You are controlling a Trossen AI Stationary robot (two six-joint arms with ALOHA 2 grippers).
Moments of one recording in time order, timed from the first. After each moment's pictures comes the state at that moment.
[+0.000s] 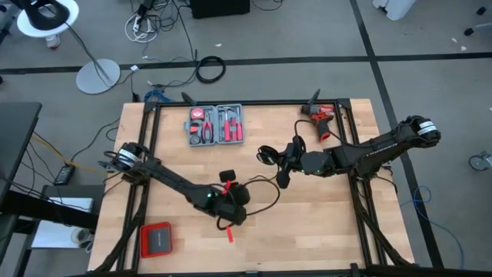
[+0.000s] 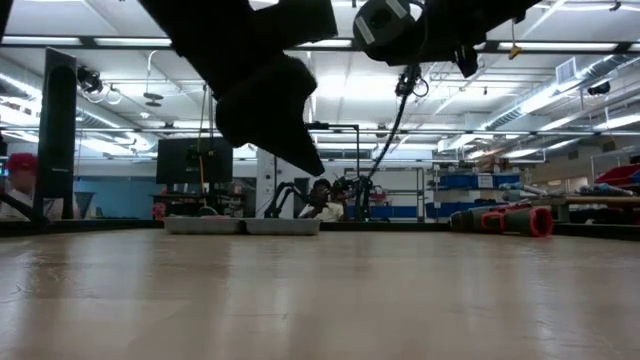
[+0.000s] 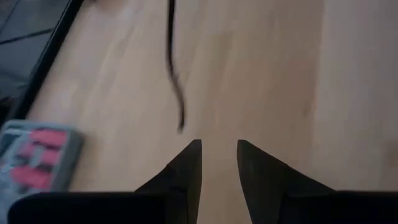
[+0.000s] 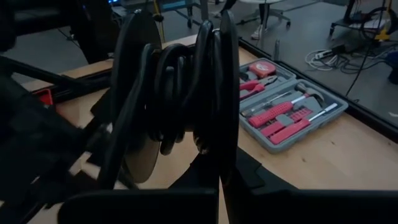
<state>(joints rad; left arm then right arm) -0.41 1.89 1.25 -0.41 -0.75 -0.34 0.25 1.24 0.81 0.01 0.62 0.38</state>
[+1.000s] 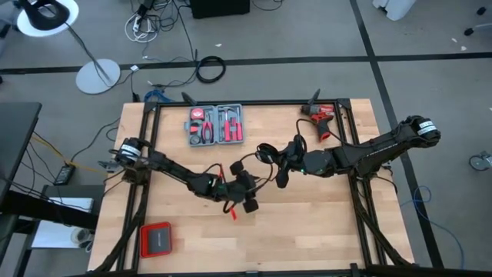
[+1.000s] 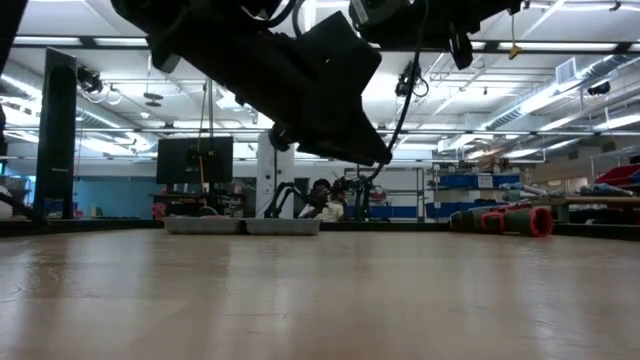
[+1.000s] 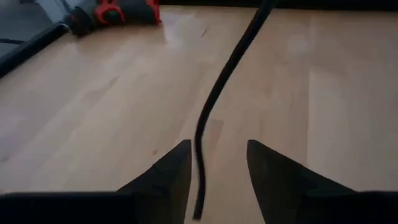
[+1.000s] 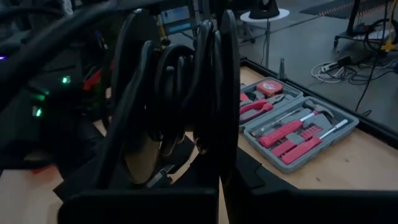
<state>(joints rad) -0.28 1.89 1.05 0.29 -0.59 -0.26 0.26 1.24 0.81 0.11 0.63 0.37</state>
